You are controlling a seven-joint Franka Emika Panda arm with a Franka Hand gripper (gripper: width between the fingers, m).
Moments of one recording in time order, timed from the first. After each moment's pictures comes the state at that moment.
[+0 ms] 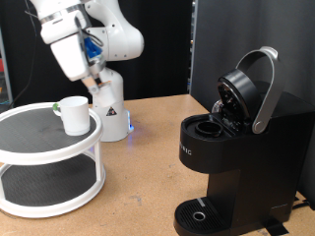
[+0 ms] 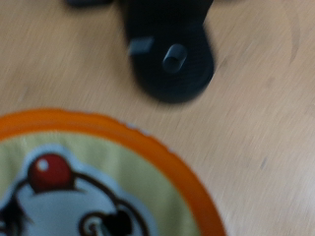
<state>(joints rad) -0.01 -0.50 -0.34 -2.55 0.30 2.17 -1.01</state>
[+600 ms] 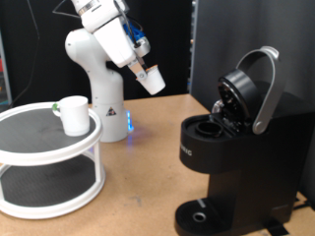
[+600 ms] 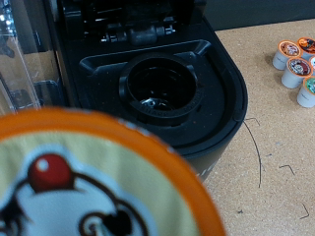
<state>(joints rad) 0.11 -0.47 -0.28 -2.49 0.53 2.21 -0.92</state>
